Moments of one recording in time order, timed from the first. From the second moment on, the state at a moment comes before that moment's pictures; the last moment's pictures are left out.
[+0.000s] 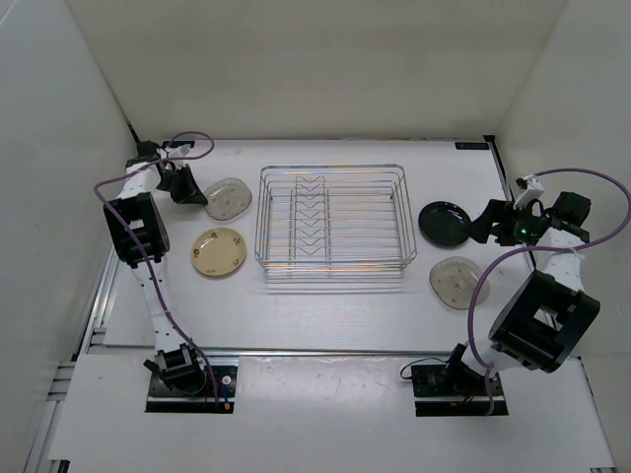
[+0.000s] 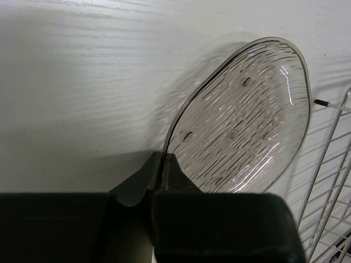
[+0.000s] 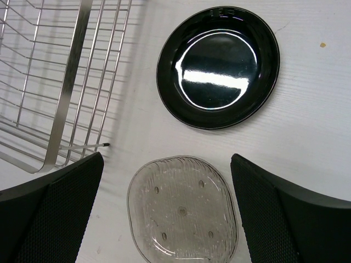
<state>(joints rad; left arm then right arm) 0.27 2.45 2.03 -0.77 0.60 0.04 -0.56 1.43 1.02 -0.56 -0.88 -0.38</state>
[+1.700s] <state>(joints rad) -0.64 1.79 1.88 -0.40 -0.27 1.32 -0.56 1.41 1.02 -0.61 -0.94 -0.40</state>
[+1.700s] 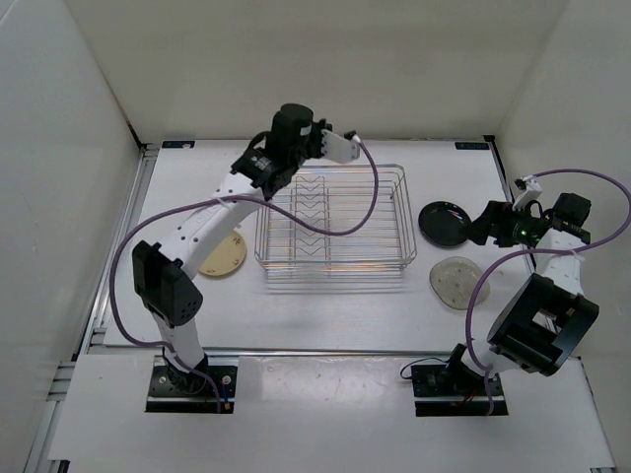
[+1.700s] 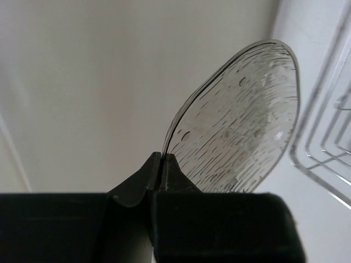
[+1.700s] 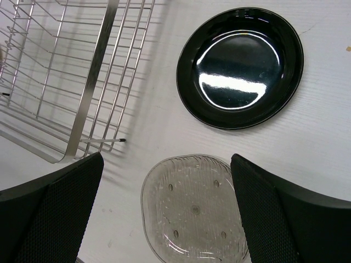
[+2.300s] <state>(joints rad) -0.72 1.81 1.58 -0.15 -0.33 1.43 -0.56 1.41 1.02 -0.61 -0.95 -0.42</state>
